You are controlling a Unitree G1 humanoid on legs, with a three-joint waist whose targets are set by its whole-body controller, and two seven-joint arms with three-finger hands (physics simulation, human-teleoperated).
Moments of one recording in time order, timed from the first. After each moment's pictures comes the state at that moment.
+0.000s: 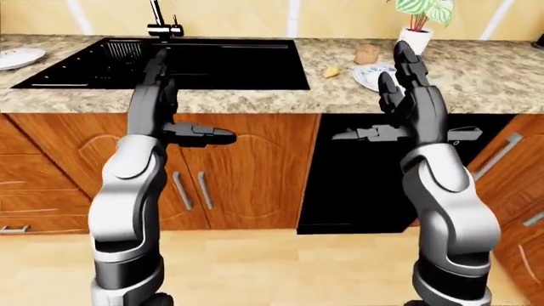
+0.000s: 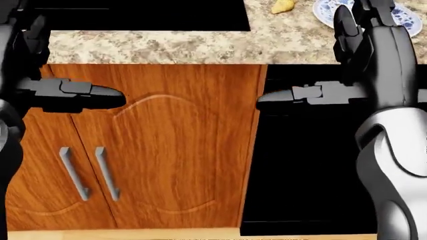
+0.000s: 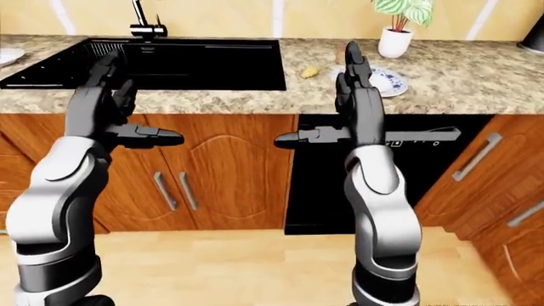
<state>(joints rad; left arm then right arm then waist) -0.62 0.27 0.17 -0.32 -0.06 0.79 -0.03 -0.53 -0.19 -0.16 -0.47 0.16 0.72 -0.06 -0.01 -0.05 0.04</state>
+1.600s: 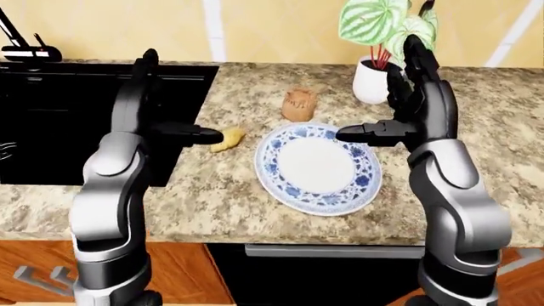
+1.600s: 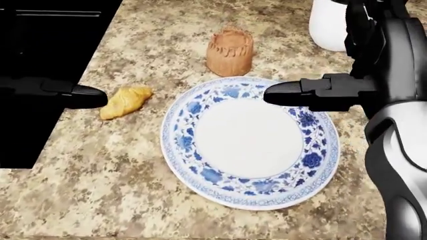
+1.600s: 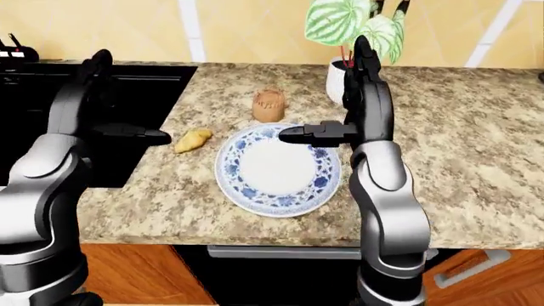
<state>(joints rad) -0.63 0.34 0.20 -0.31 -0.06 0.84 -0.07 -0.55 -0.22 -0.17 -0.48 0.17 0.76 -0.10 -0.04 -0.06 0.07</state>
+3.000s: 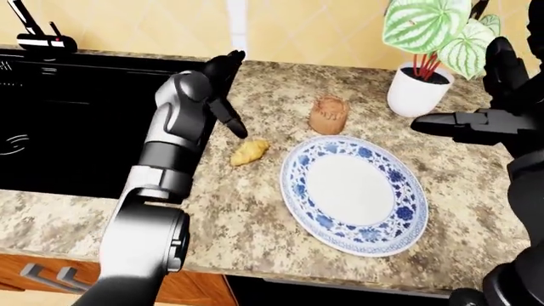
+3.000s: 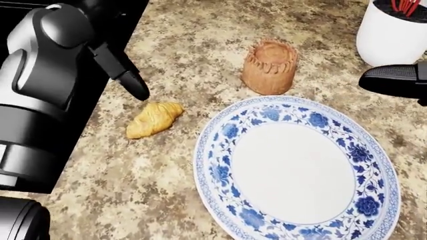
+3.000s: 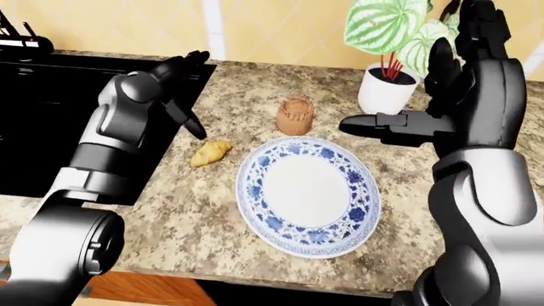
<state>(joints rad) -1.23 0.28 -0.01 0.81 0.66 0.27 -0.54 -0.55 -0.45 -0.45 -0.79 0.38 1.05 -0.16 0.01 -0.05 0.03</state>
